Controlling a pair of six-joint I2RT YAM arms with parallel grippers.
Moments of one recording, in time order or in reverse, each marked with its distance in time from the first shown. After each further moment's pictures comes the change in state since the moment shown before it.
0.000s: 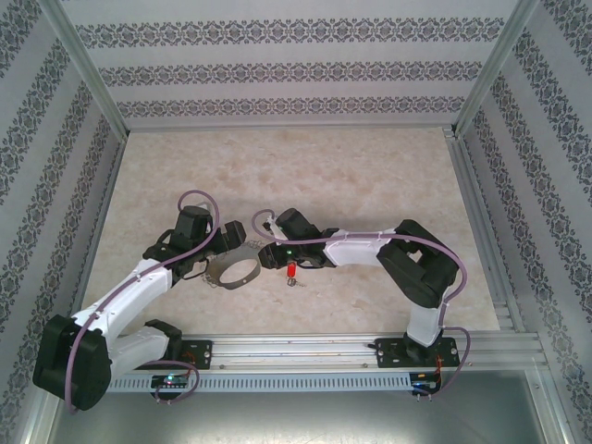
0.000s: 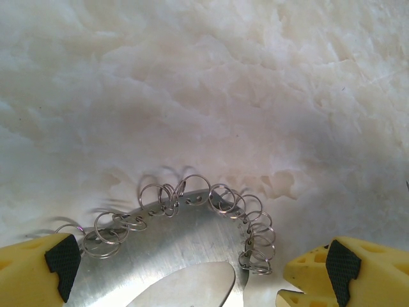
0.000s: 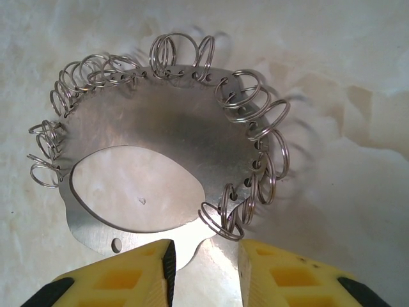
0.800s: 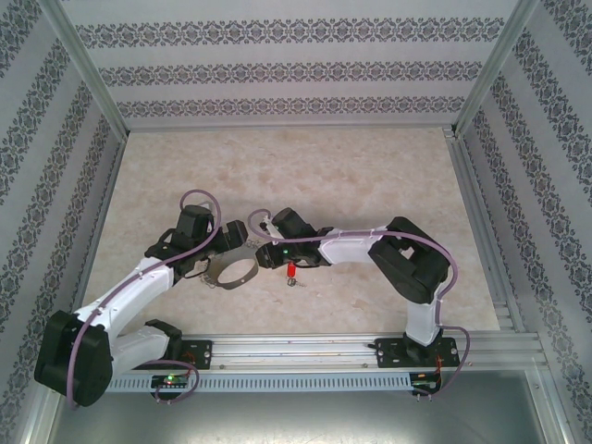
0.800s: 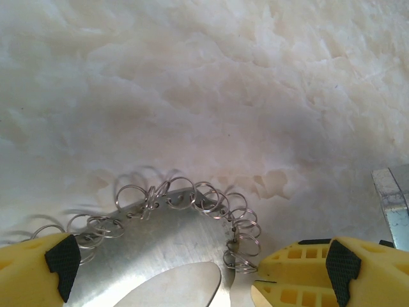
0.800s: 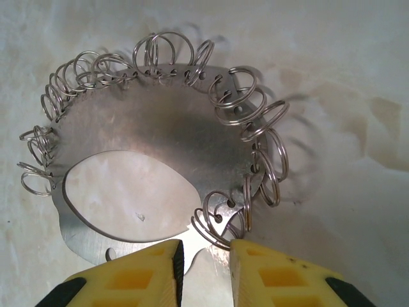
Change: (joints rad) left arm 0.000 0.026 0.000 0.032 0.026 0.000; right arm 0.002 0.059 0.043 0.010 -0.016 0.008
